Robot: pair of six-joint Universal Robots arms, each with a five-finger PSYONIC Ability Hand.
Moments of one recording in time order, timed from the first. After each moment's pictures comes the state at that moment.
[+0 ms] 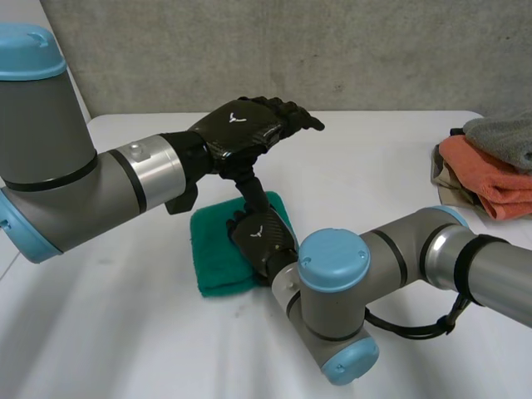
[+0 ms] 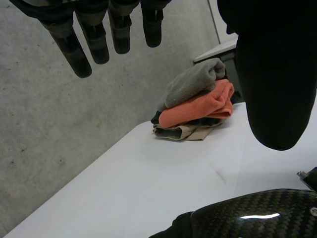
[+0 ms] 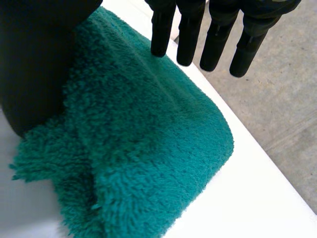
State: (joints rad) left arm 4.24 -2.00 -1.12 2.97 -0.93 3.34; right arm 2.38 -0.73 1.26 -0.34 1.55 2.62; left_hand 0.19 0.21 0.21 0.20 0.05; right_hand 0.39 0.37 0.39 0.39 0.19
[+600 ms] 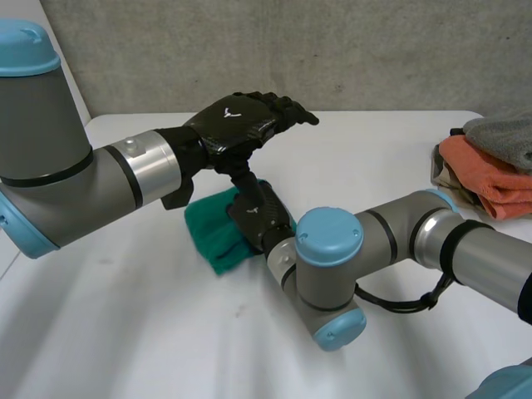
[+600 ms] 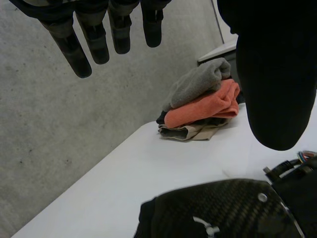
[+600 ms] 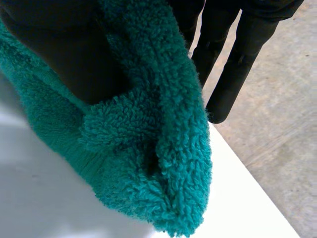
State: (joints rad) left arm 4.26 -2.00 -1.11 2.98 -0.93 3.34; right arm 2.35 -0.64 1.07 -0.33 1.52 2.63; left_hand 0.19 0.21 0.21 0.20 0.05; right_hand 1.03 1.15 1.16 1.19 0.93
